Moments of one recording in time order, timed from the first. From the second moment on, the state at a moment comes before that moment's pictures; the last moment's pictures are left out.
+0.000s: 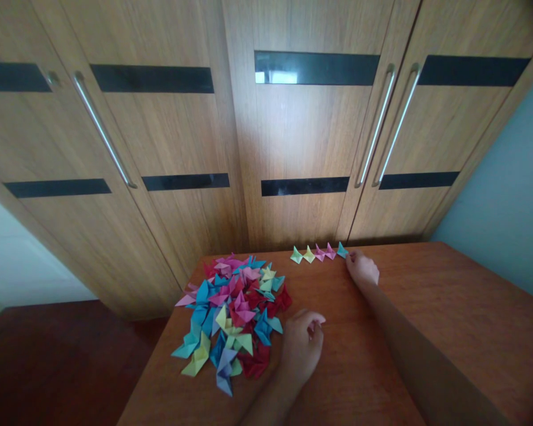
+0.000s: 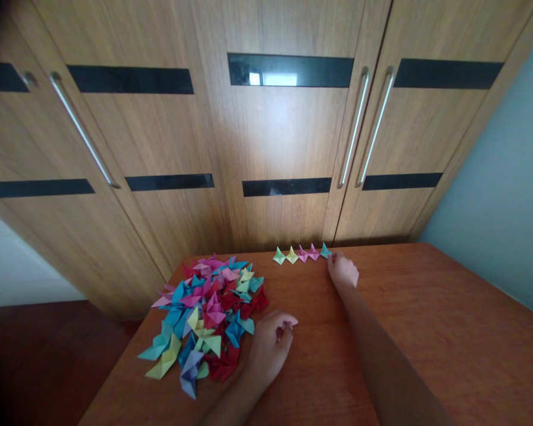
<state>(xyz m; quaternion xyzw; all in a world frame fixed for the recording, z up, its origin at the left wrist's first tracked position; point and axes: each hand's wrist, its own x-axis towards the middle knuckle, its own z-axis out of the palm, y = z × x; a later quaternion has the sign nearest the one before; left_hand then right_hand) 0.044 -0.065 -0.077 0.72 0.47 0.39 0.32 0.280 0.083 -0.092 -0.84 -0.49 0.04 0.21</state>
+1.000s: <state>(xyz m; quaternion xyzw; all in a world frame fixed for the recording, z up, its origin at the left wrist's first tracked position) 0.046 -0.073 -0.077 0.74 0.47 0.39 0.28 0.241 0.028 -0.106 -0.74 -0.53 0.08 0.42</state>
